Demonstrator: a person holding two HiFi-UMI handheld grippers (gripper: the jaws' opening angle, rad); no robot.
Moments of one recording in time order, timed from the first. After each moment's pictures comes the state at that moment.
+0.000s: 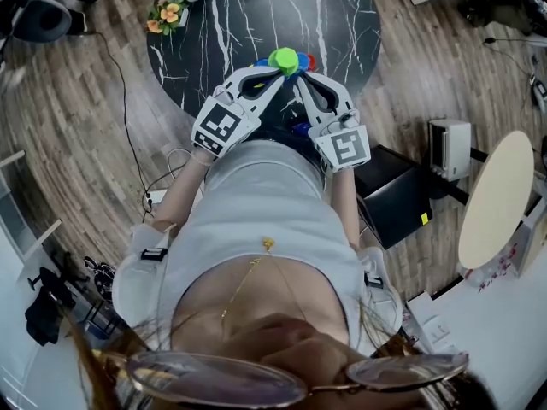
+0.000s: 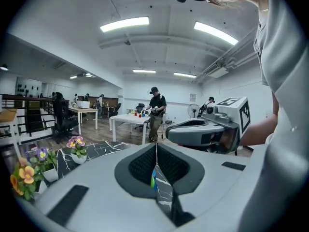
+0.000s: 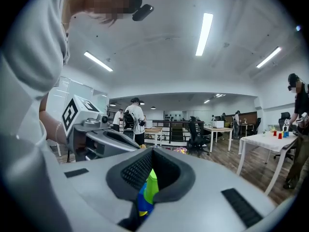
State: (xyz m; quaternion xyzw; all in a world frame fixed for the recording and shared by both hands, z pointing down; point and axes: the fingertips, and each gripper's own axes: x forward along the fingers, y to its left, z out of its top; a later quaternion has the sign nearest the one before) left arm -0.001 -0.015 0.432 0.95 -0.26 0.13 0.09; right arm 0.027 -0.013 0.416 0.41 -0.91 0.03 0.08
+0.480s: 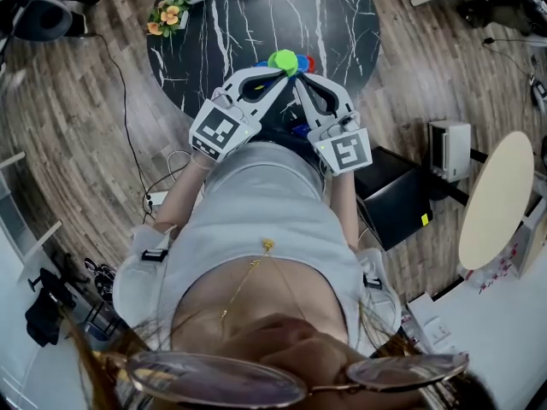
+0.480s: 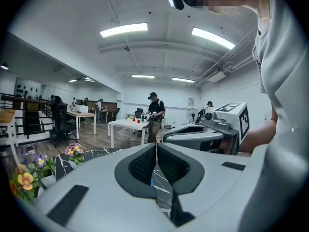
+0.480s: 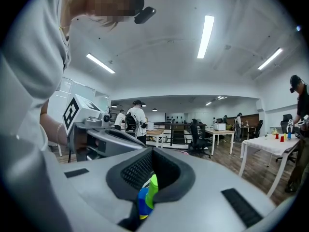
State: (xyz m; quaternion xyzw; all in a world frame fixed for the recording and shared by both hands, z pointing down) left arm 0.004 -0.013 0.404 0.96 -0.25 0.10 0.08; right arm 0.022 -0.010 0.397 0.40 -0.91 0.02 0.07
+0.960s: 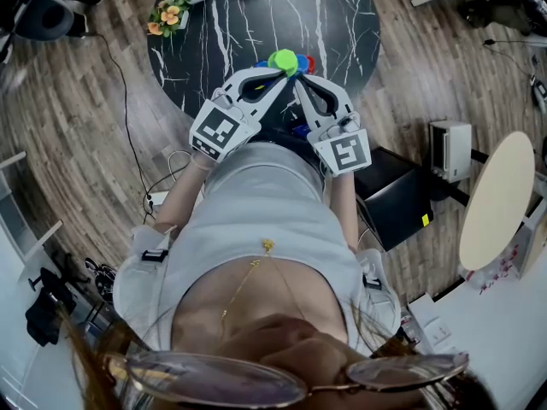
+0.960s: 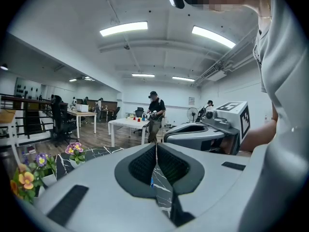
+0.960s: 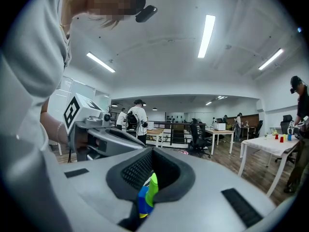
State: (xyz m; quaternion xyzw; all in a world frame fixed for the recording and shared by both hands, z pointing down) left arm 0.004 -0.011 0.408 0.96 -0.25 0.11 0.08; right arm 0.023 -0.008 0.400 0.40 -0.91 0.02 0.07
